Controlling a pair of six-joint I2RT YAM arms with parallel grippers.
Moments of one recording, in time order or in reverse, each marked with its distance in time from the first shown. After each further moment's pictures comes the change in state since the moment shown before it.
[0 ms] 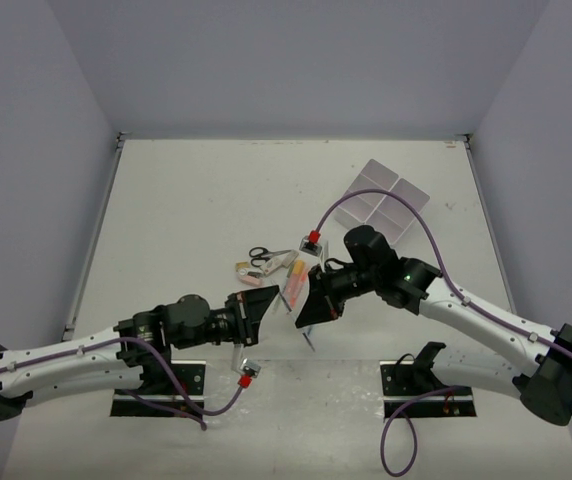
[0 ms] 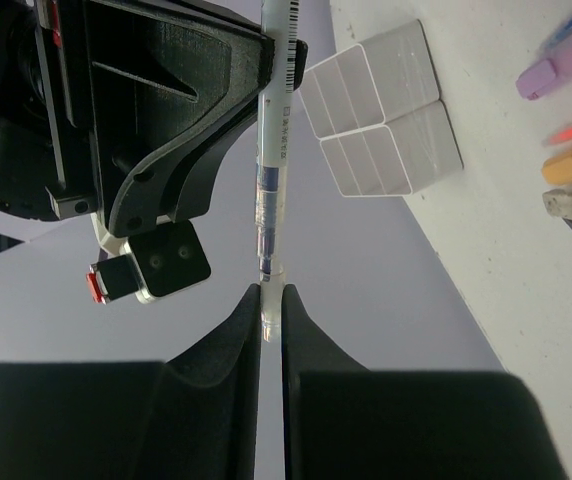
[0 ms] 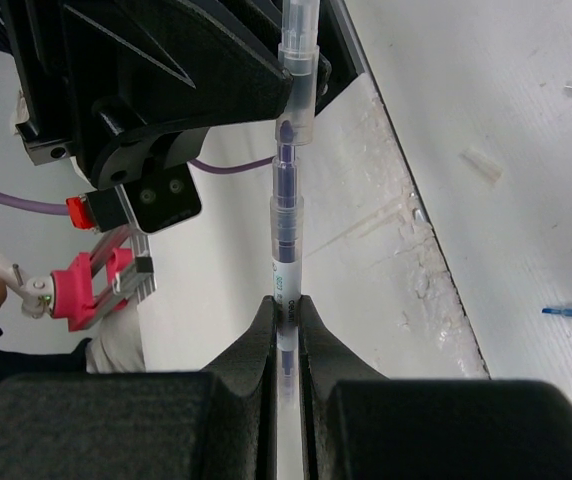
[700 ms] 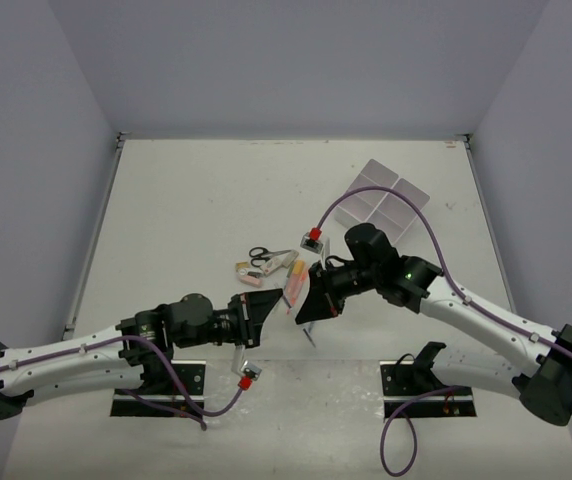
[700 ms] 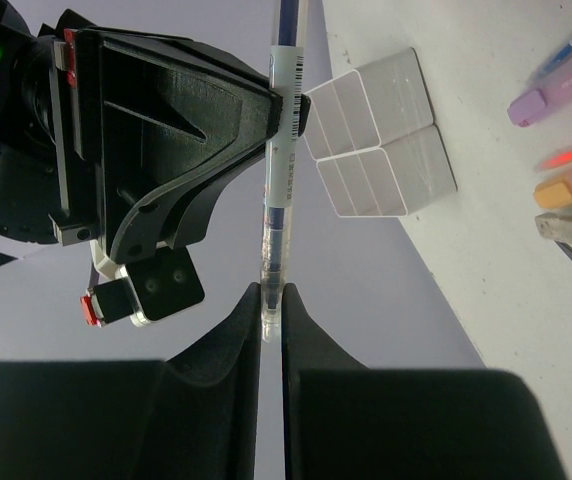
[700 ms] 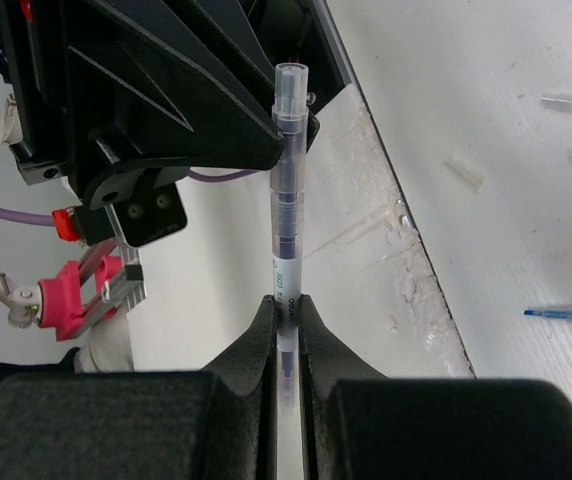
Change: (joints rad) left arm 0.000 0.023 0.012 0.000 0.044 -0.021; right arm -0.008 0.002 0.017 -0.015 0.024 -0.018
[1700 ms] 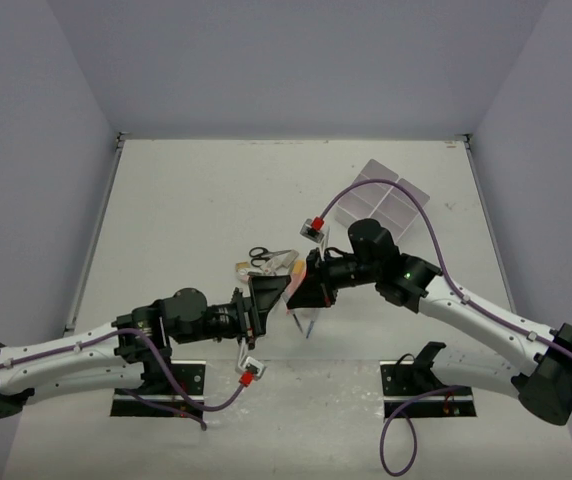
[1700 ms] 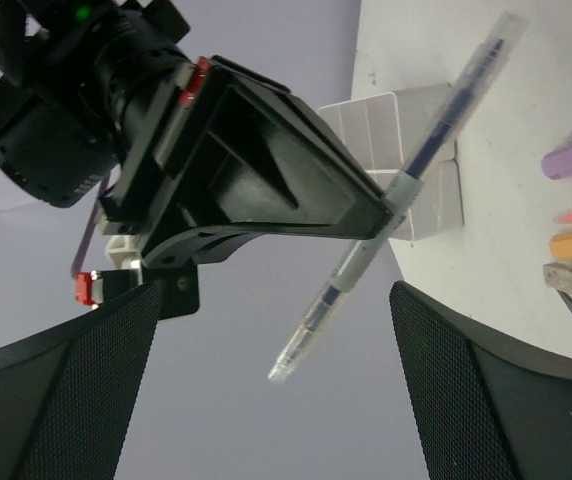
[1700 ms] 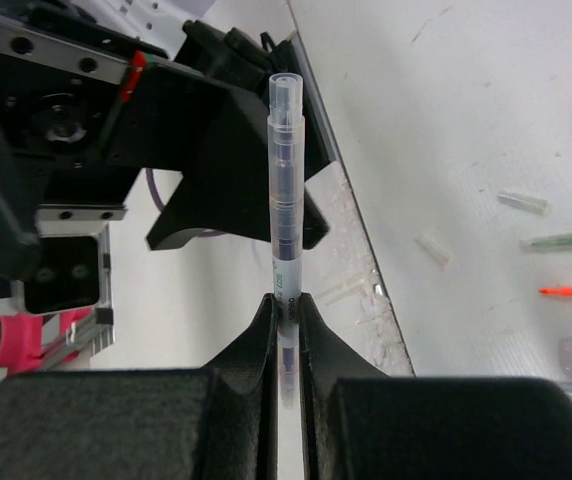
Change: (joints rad) left arm -0.002 0.021 0.069 0.033 0.028 -0.175; right arm -0.005 0.011 -0.009 0.181 0.032 -0.002
